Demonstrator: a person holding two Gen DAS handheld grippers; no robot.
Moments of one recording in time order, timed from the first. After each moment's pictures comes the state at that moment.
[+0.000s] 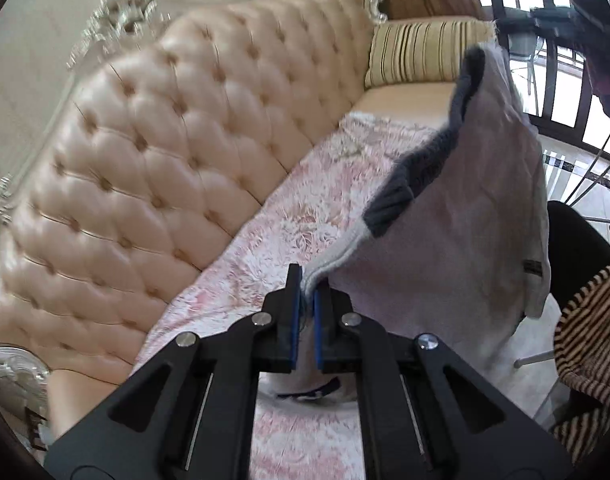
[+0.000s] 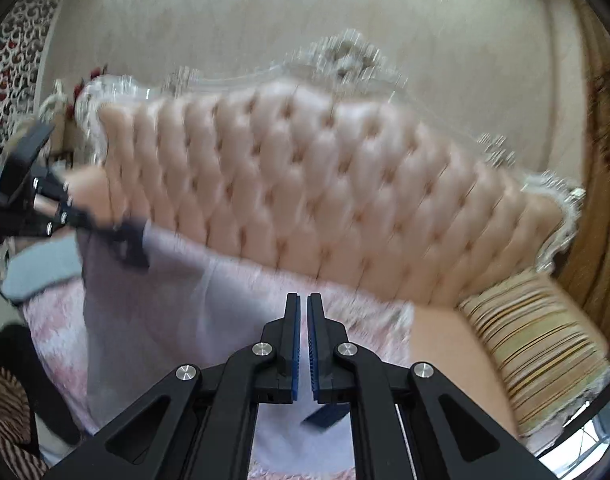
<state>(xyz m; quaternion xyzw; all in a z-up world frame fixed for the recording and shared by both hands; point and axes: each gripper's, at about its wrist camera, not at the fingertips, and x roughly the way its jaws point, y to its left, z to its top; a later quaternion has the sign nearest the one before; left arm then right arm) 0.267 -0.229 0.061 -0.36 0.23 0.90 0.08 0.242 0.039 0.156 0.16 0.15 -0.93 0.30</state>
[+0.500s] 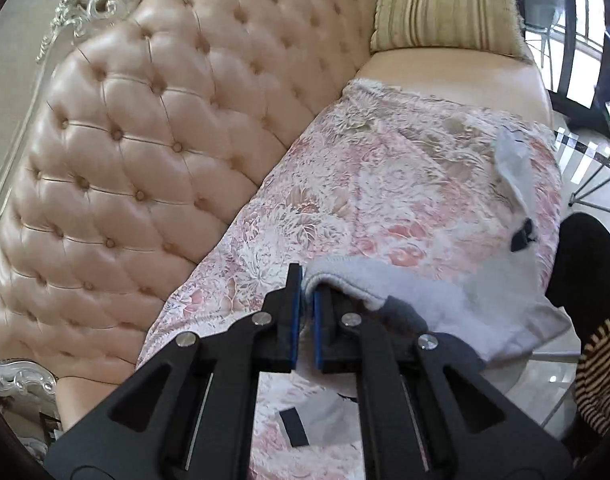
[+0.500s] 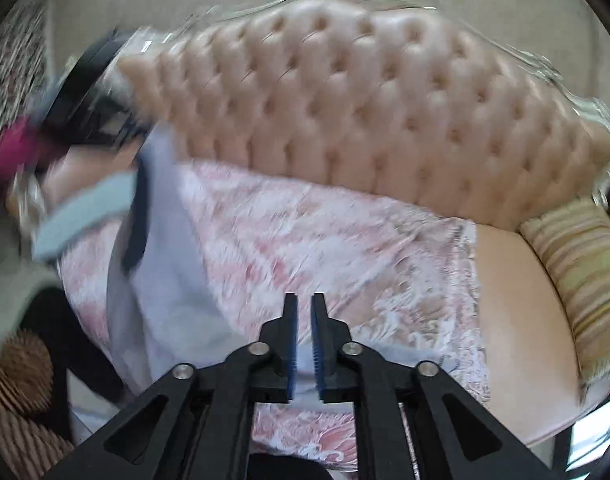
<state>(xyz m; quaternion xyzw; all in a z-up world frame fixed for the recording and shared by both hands) 0.144 -0.214 0.019 -0.44 0.23 0.87 0.06 0.223 0.006 0.038 0.33 0.18 -0.85 0.37</state>
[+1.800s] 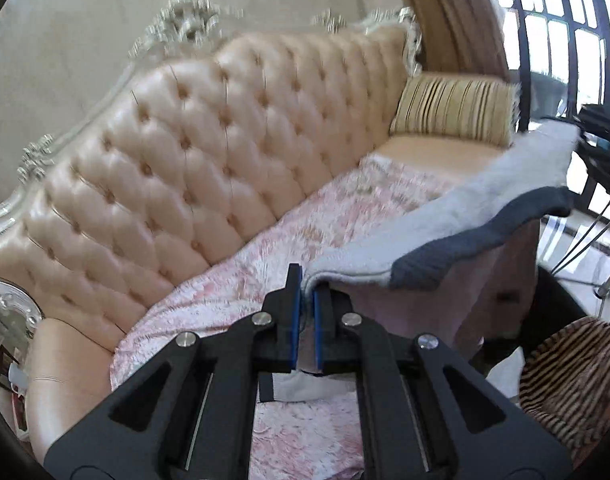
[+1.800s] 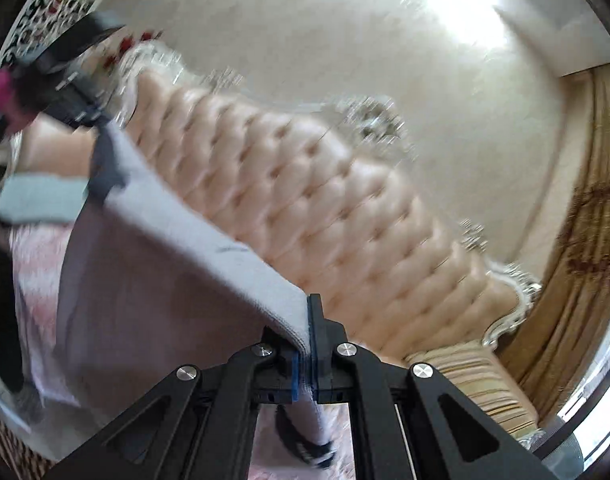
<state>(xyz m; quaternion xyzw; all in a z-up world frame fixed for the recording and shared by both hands) 0.345 -0.231 0.115 -0.29 0.15 0.94 0.04 0.360 0.003 0.145 0.05 0.29 -0.92 0.26</state>
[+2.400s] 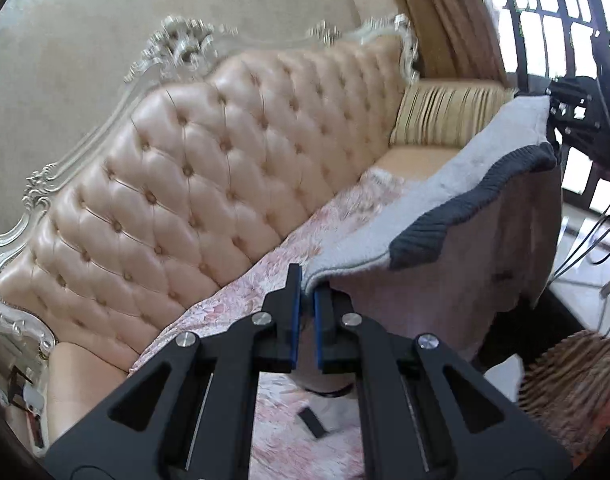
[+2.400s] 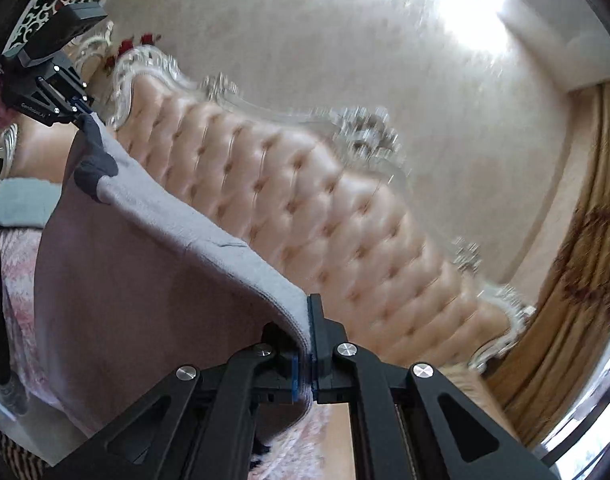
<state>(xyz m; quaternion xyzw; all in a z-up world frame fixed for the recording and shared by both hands) 0.276 -0.231 0.124 -0.32 0.17 0.93 0.03 0.292 0.010 0.178 0.07 0.31 -0.91 0.28</state>
